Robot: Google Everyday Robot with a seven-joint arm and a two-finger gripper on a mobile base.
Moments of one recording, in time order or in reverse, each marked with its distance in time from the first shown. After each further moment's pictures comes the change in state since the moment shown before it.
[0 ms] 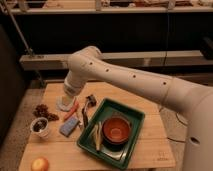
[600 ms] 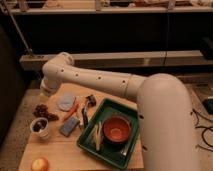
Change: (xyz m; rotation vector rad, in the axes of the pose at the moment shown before) arm 0.084 0.026 0.118 -0.035 0.133 -0.038
